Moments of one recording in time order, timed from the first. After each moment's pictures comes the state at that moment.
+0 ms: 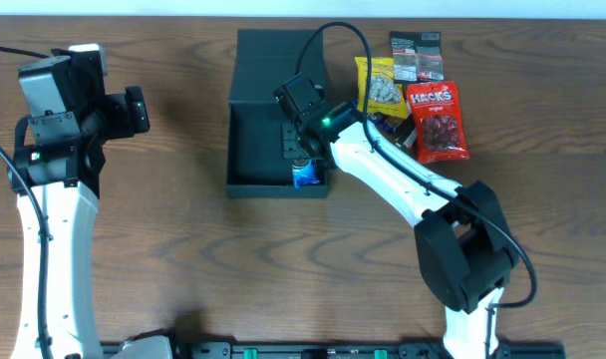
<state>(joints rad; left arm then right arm) 0.19 1.36 1.28 -0.63 0.02 0.06 0.64 2.04 1.59 -0.70 0.10 0.56</state>
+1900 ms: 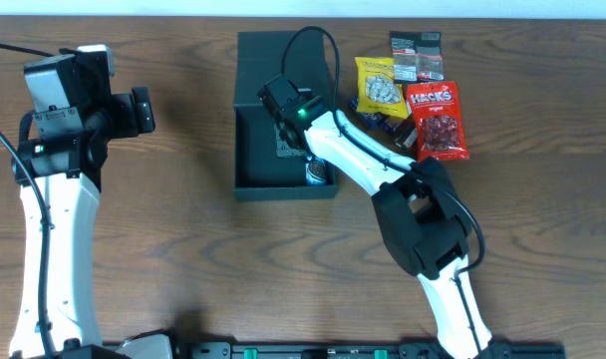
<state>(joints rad) 0.19 1.40 1.28 -0.63 0.07 0.06 0.64 2.30 1.80 -0.77 0.17 0.50</state>
